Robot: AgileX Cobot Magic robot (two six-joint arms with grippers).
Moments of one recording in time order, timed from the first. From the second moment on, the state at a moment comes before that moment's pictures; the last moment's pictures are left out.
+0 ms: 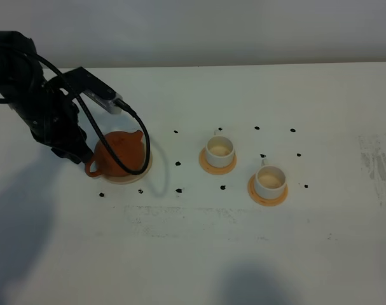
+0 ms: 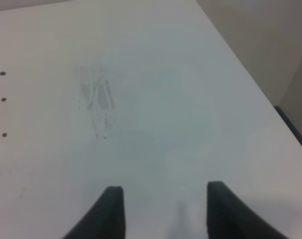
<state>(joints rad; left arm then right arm) -0.19 1.96 -1.39 -0.08 0.85 0.66 -0.20 0.00 -0.52 -0.05 1.11 0.00</state>
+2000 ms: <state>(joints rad) -0.23 2.04 -1.39 -0.08 0.79 0.68 -0.20 0.00 -0.52 -0.05 1.11 0.01</state>
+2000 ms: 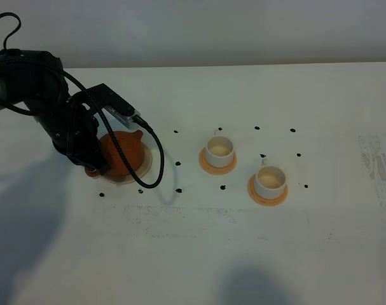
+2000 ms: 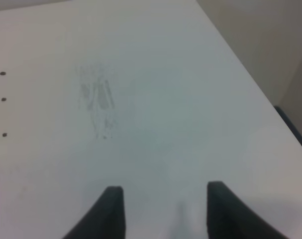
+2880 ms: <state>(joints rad) -0.25 1.96 -1.39 -0.09 0.72 0.86 -0.20 0.00 -0.52 -0.05 1.11 0.01</state>
